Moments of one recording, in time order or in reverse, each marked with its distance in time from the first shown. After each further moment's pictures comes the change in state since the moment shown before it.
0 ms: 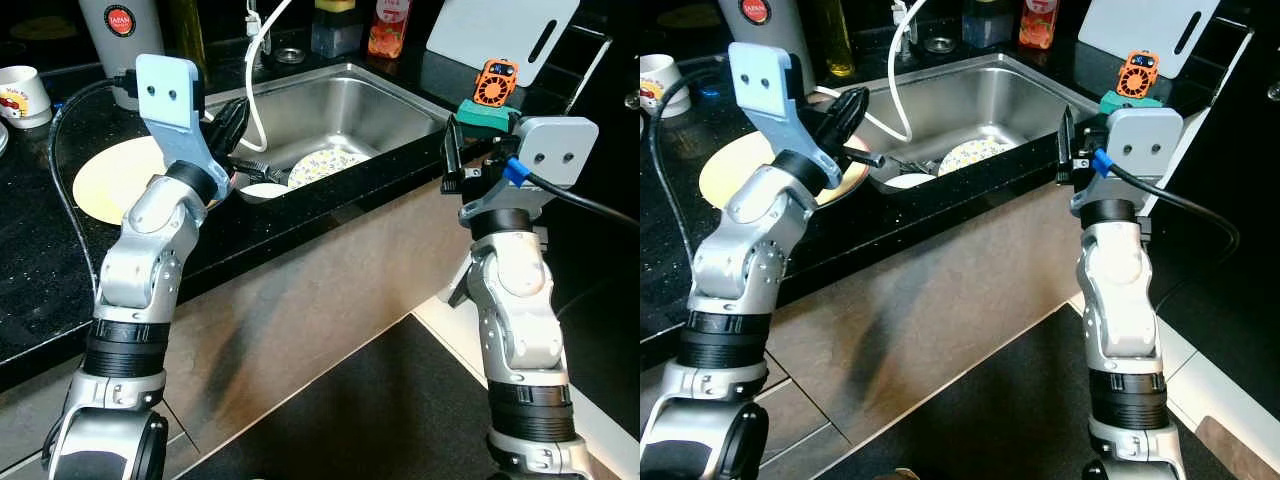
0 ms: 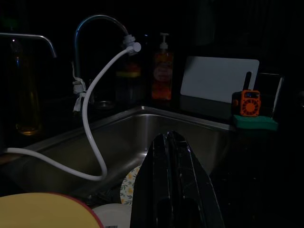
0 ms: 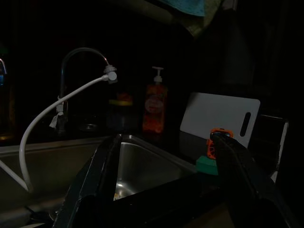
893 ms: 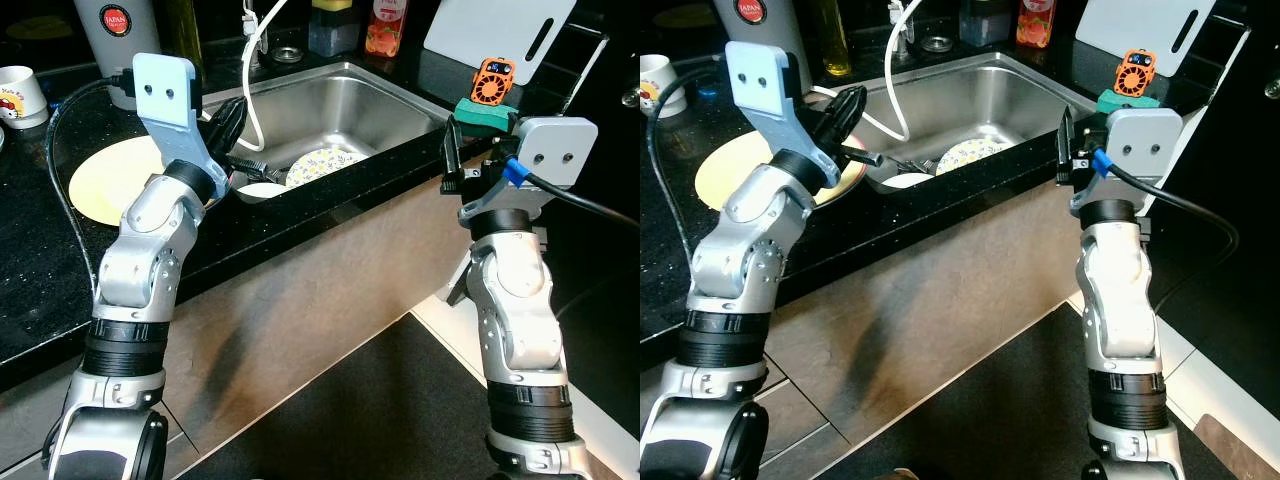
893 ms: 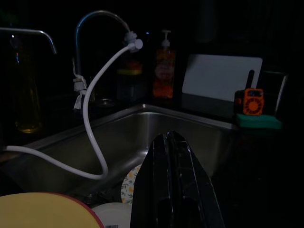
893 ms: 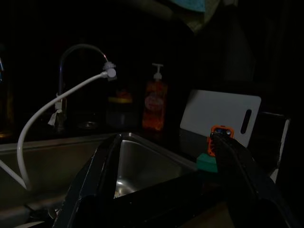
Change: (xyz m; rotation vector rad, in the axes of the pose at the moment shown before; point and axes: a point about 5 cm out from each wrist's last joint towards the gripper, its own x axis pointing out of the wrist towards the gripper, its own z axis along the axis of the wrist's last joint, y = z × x) left arm 0.000 0.002 0.000 0.005 0.000 0.008; right arm 0.000 0.001 -0.001 0.003 0.002 -0.001
